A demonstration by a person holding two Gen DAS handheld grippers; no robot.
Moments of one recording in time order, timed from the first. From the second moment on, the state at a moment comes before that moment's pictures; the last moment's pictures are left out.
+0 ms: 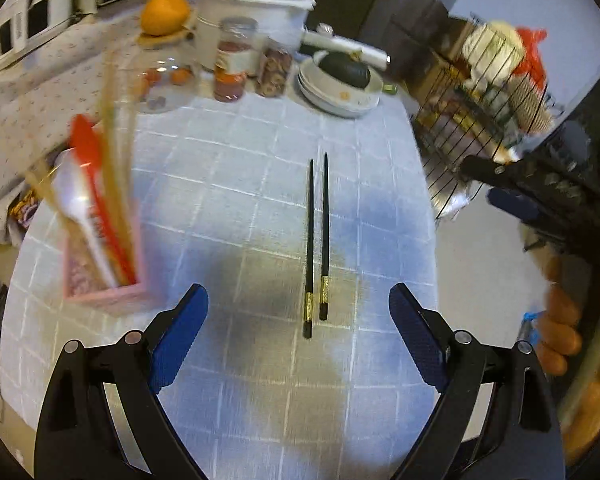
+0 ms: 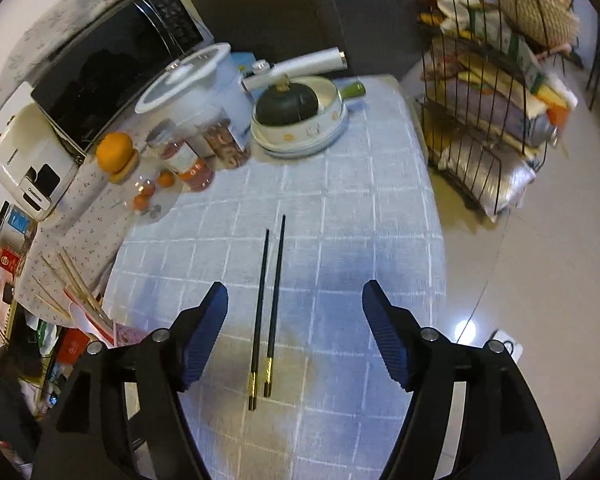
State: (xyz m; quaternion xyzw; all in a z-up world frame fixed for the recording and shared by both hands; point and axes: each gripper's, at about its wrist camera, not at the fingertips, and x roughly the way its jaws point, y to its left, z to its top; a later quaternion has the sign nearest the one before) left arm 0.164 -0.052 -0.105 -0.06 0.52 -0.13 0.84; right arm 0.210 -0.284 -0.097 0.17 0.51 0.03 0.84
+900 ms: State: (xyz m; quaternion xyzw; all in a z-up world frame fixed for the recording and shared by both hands) left arm 0.304 -0.131 -0.229 0.04 0.59 -0.09 0.80; right arm 0.221 -0.305 -0.106 0.18 0.54 0.04 0.82
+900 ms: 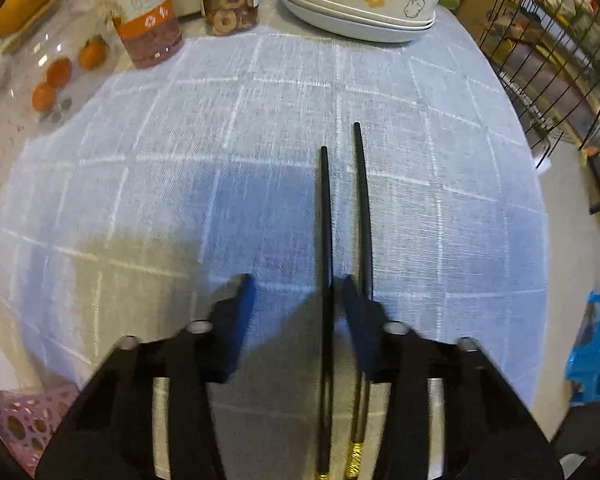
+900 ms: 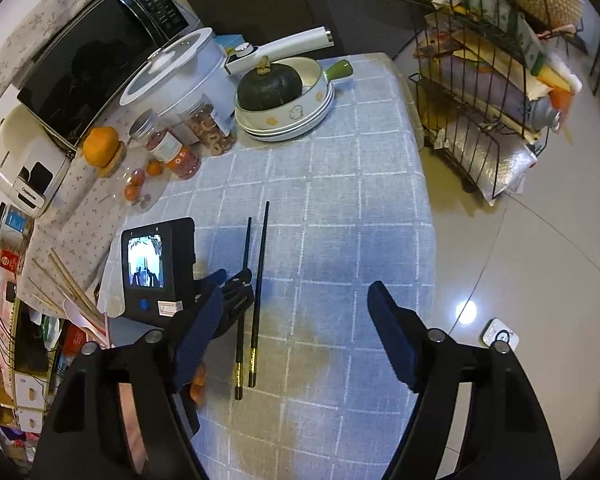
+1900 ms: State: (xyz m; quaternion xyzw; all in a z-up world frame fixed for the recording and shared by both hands) left arm 0.207 -0.049 -0.113 -0.07 0.45 -0.14 0.88; right arm 0.281 -0.231 -0.219 0.18 0.63 0.11 0.75
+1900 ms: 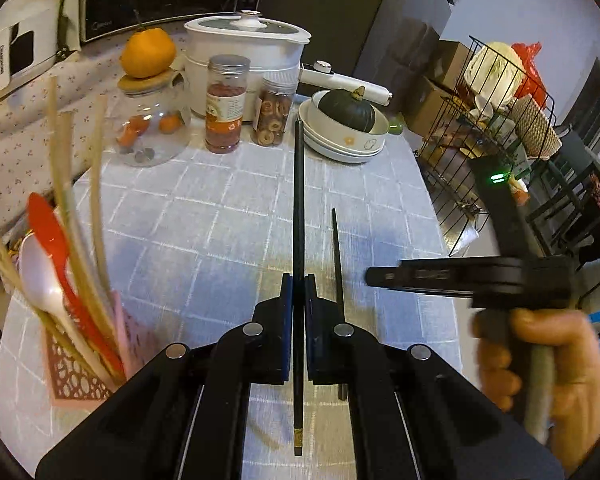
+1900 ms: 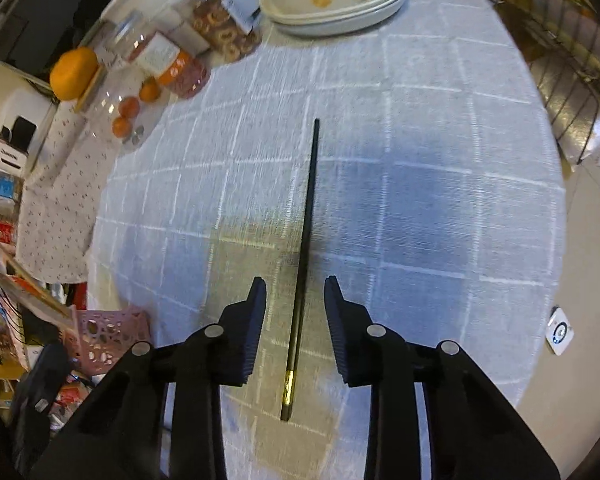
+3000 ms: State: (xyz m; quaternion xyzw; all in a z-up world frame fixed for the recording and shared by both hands) left arm 0.160 0.012 -0.041 -0.12 0.39 -0.16 0.90; right arm 0.264 -0.184 -0.132 0.14 0.52 0.17 0.83
